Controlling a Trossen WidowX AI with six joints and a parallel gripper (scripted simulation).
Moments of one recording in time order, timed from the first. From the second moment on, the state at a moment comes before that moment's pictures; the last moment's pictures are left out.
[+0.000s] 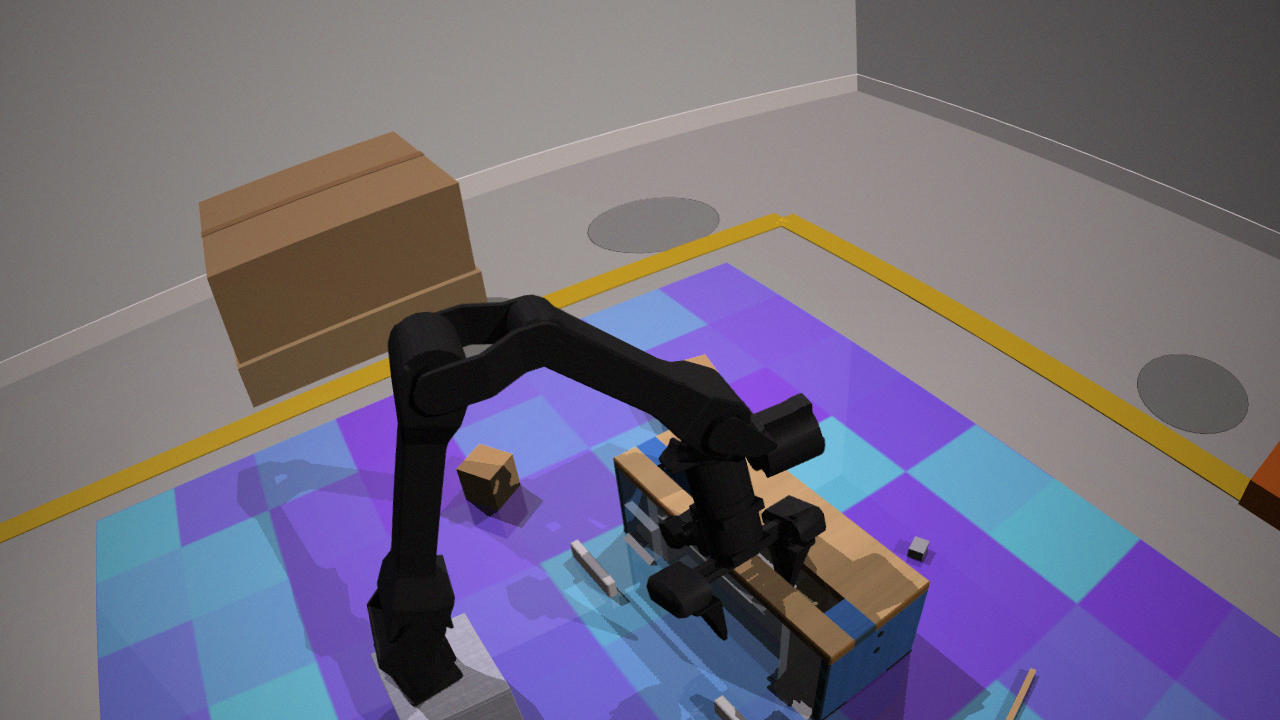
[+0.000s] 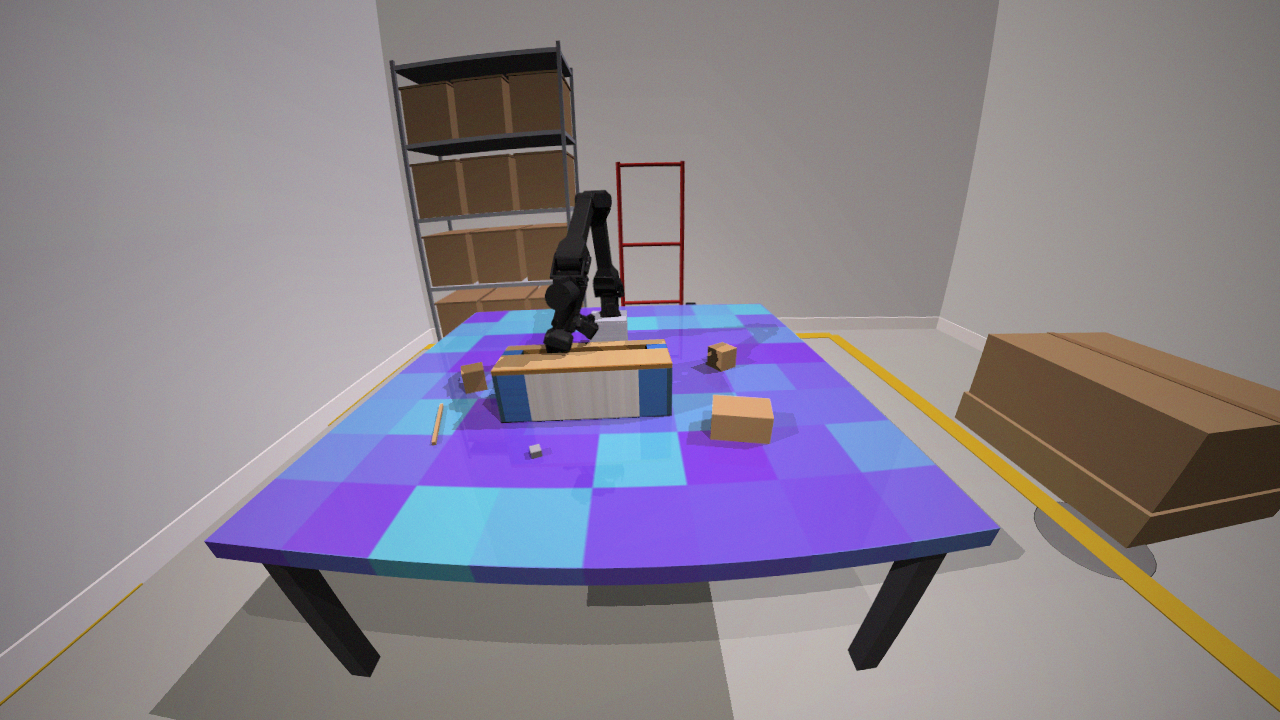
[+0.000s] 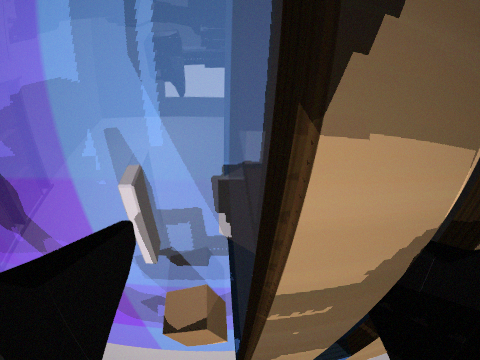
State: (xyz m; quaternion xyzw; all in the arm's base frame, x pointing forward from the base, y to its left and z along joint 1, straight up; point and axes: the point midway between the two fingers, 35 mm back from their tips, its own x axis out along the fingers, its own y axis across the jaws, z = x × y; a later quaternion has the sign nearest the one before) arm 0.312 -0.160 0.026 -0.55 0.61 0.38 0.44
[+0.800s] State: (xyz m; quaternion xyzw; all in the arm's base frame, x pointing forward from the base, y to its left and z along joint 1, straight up) arm 0.309 -0.184 0.026 -0.55 0.61 0.38 0.43
